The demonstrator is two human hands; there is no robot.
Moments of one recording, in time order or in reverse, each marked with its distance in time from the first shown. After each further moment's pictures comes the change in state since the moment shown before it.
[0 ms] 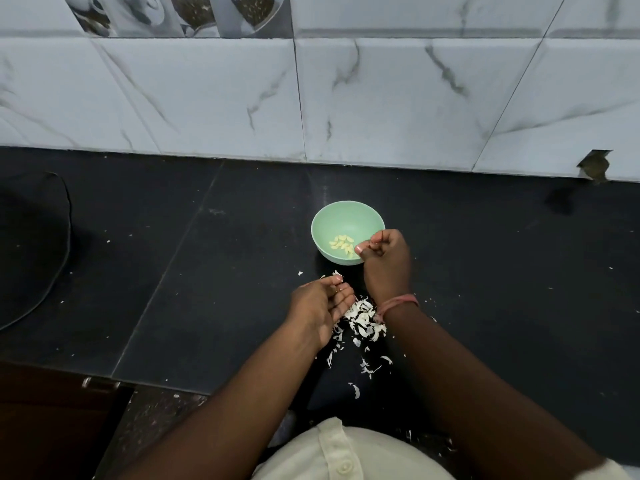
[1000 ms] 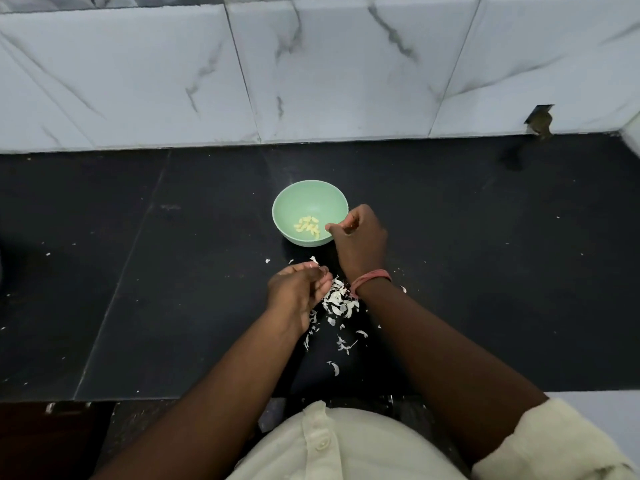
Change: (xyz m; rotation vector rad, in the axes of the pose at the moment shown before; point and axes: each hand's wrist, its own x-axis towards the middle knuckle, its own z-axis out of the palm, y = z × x) left_hand 0.015 -0.017 0.003 0.097 -0.031 0.054; right_hand 0.007 0.010 -0.014 -0.301 0.108 -0.090
